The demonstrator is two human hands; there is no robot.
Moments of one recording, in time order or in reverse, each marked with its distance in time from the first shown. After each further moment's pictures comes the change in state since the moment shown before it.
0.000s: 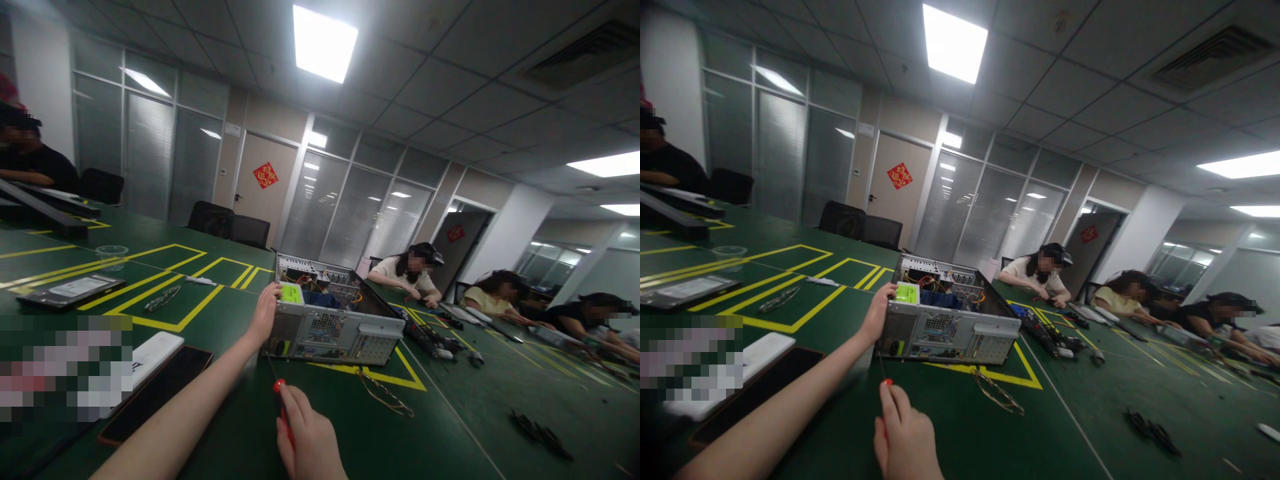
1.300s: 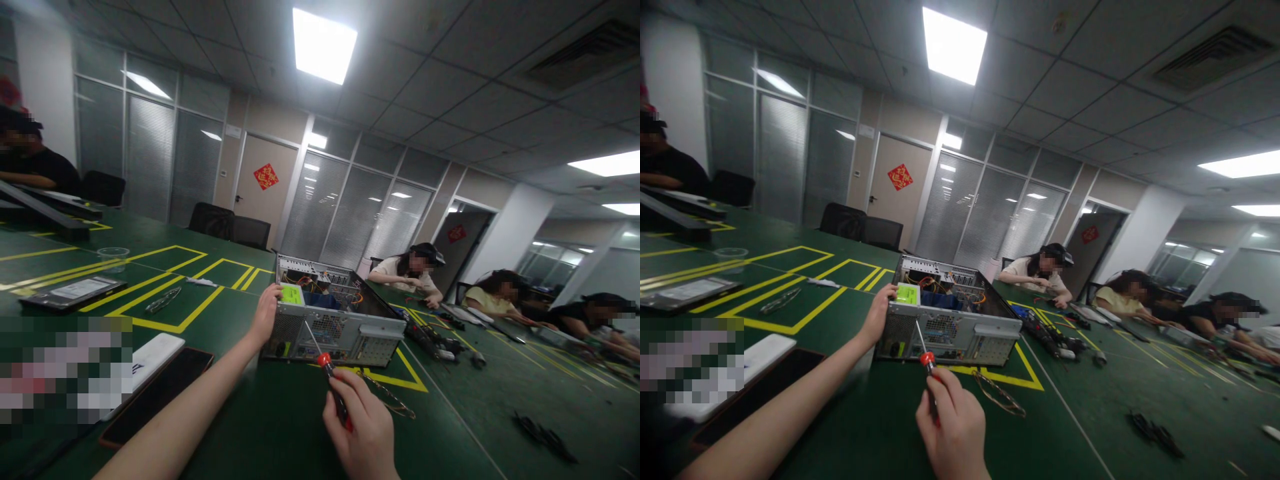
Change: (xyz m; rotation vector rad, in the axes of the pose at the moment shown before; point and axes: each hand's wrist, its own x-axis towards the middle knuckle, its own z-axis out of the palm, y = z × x) left_hand 0.000 -0.002 0.000 0.005 -0.012 -0.011; right_hand 0.013 0.030 -0.075 -0.080 0.472 0.000
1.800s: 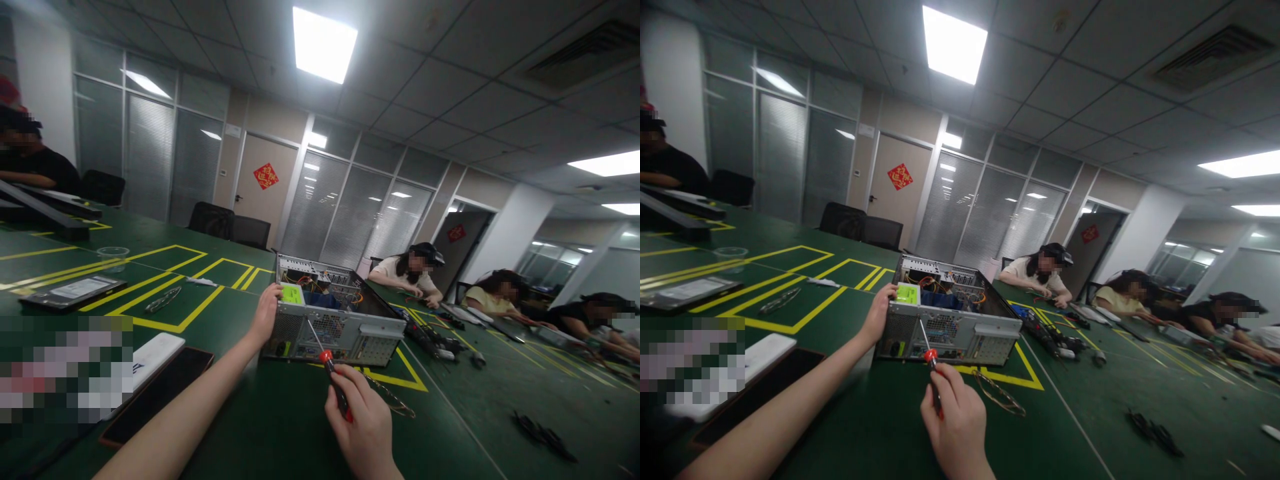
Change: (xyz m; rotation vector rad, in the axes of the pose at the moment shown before) left_hand -0.001 0.000 0.000 -0.009 0.013 -0.004; right_hand 0.001 0.005 0.005 0.002 -0.004 0.011
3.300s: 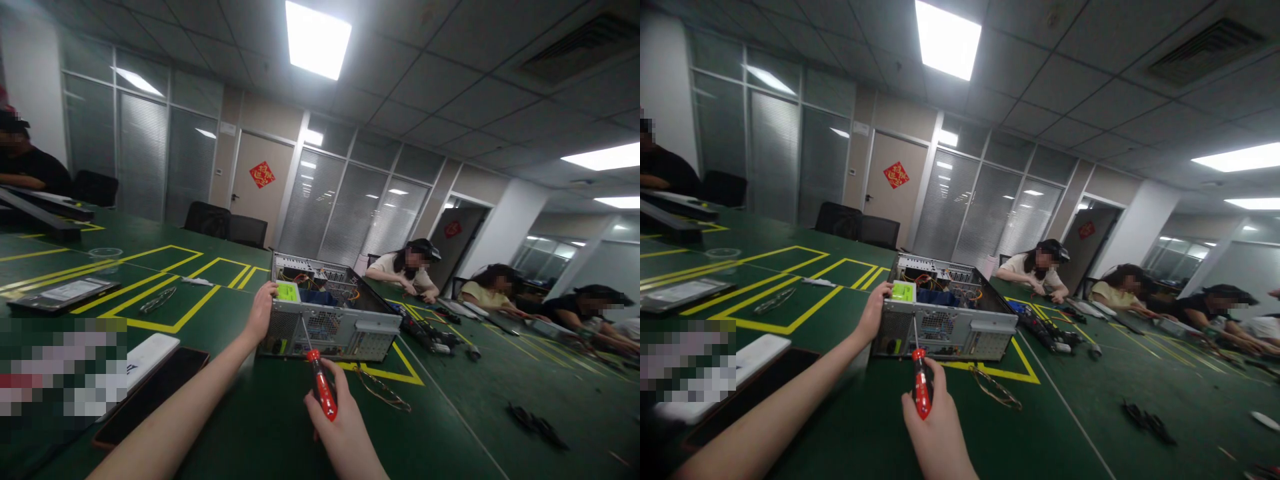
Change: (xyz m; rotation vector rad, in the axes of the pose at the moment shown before) left_hand 0.002 0.003 -0.002 0.002 0.002 0.000; right_hand 0.005 -0.027 -0.003 0.687 -0.580 1.039
